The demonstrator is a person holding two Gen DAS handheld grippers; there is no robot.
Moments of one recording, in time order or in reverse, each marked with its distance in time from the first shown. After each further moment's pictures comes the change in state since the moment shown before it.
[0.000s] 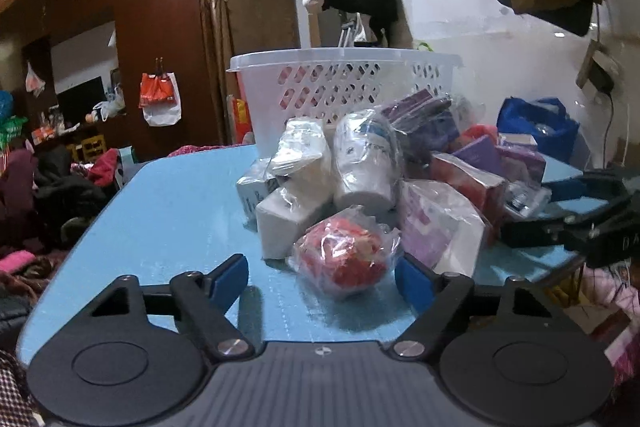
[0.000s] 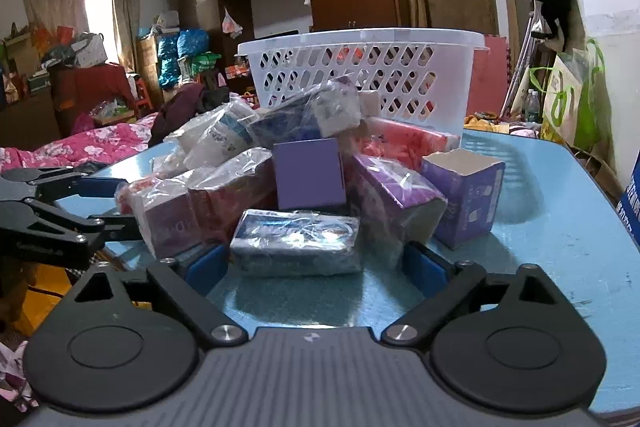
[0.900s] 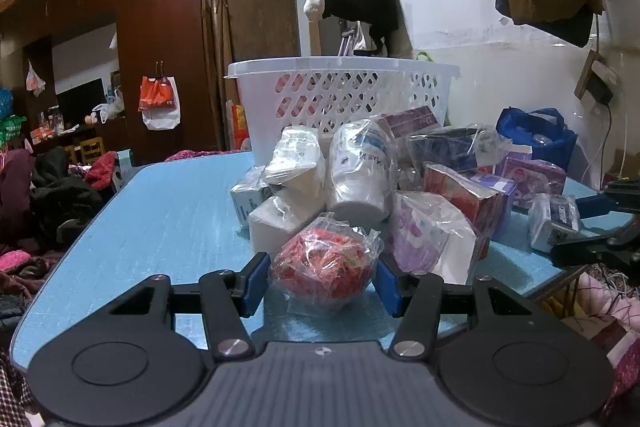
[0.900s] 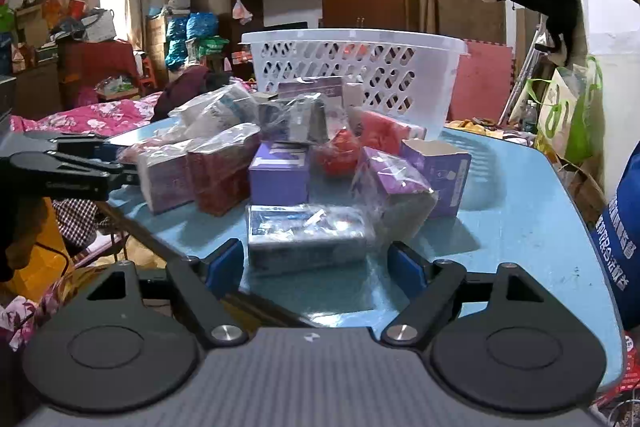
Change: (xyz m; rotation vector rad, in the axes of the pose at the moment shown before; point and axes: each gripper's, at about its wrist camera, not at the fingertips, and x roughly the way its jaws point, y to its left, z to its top) left arm -0.002 -0.002 0.000 -0.008 -0.020 -0.007; right arm -0.029 -0.013 -0.006 -0.088 0.037 0.004
